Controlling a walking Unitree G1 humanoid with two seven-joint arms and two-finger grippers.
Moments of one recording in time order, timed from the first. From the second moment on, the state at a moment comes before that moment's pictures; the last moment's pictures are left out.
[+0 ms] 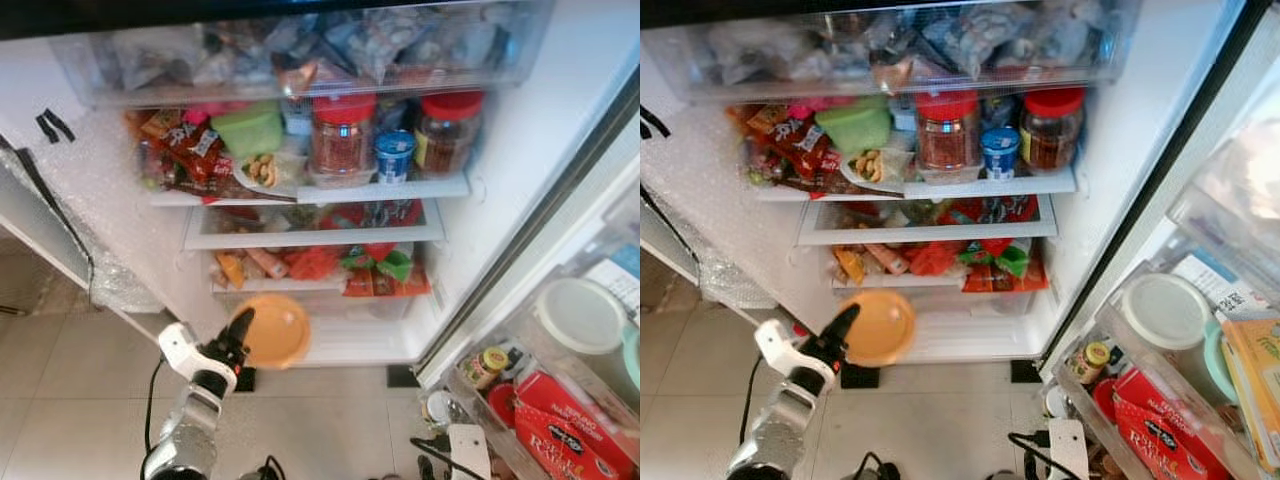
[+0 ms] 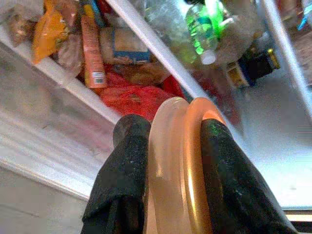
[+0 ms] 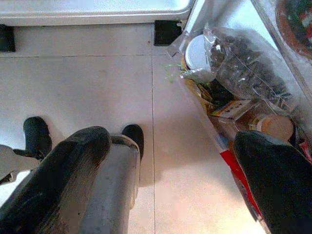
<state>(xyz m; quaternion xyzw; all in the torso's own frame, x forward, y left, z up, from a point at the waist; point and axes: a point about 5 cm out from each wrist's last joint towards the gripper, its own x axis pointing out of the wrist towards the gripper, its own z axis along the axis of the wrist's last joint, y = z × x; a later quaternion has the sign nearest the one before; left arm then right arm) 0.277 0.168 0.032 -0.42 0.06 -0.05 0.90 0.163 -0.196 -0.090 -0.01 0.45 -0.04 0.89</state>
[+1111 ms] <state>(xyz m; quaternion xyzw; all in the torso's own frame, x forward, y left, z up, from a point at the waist) 0.274 0.159 0.038 -0.45 0.08 -0.08 0.89 0.155 -0.193 -0.093 -0.02 0.46 -0.03 0.89</state>
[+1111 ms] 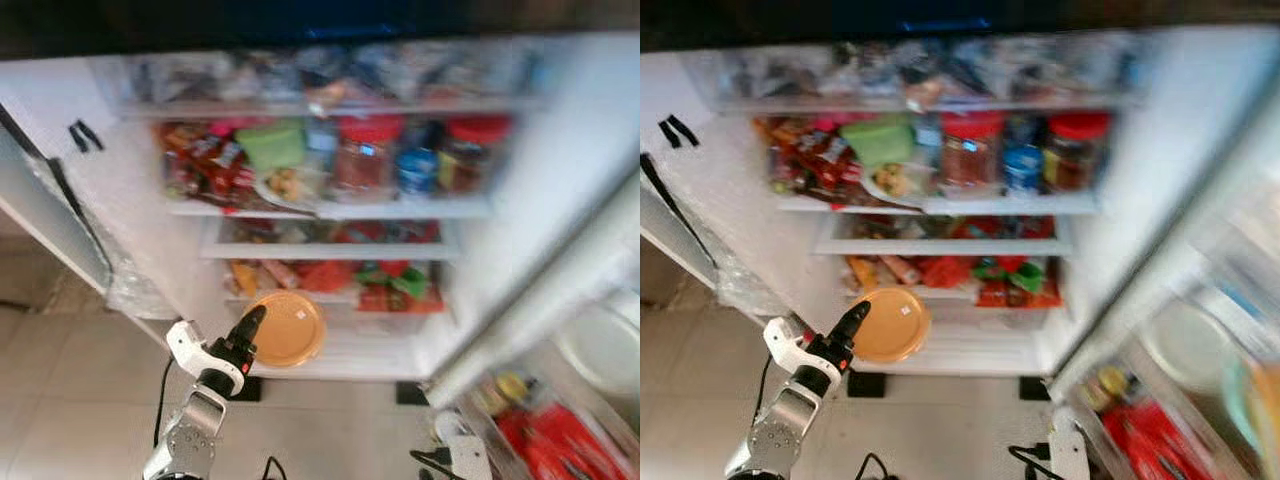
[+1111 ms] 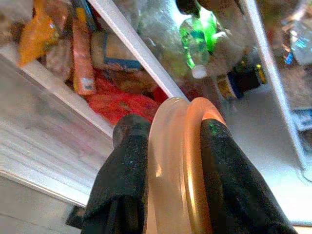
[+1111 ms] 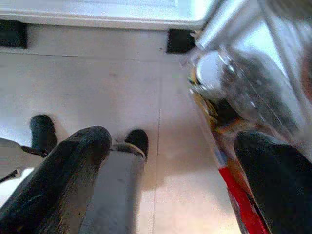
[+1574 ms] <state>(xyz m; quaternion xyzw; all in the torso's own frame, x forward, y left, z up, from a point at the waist) 0.275 0.154 0.042 -0.44 0.08 -0.09 0.89 0.152 -0.192 -0.095 -0.01 0.46 -0.03 0.89</state>
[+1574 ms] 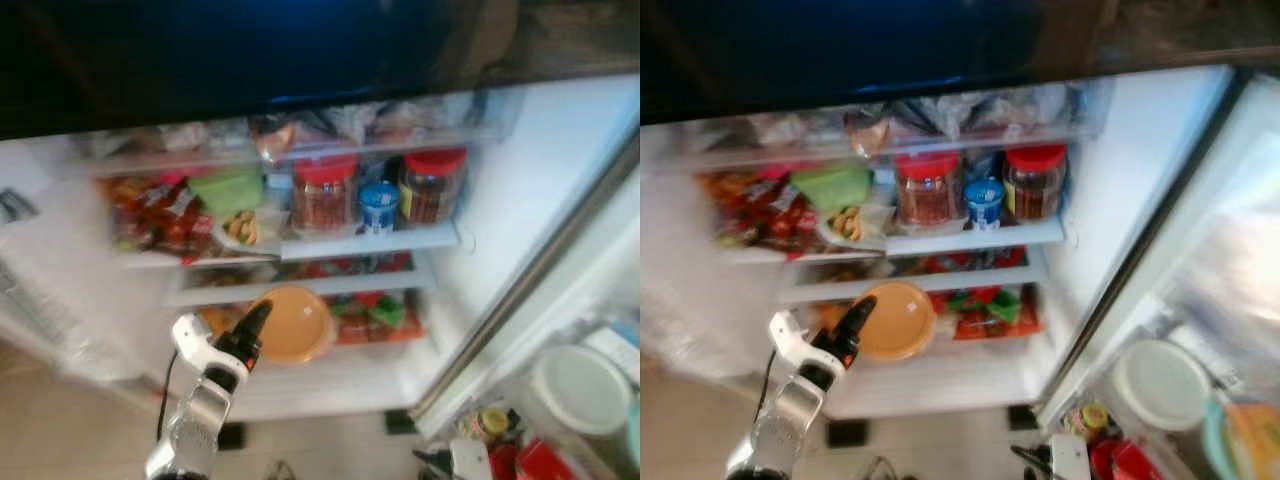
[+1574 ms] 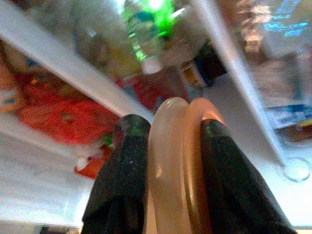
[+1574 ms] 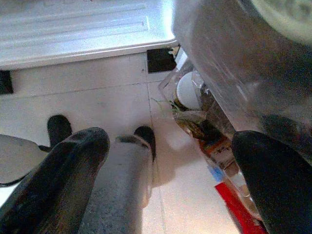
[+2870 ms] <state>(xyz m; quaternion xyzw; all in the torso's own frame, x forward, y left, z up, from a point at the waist) 0.281 0.148 0.047 -0.45 0.07 -0.09 0.88 0.160 -0.189 -0.090 -0.07 0.43 0.02 0.90</state>
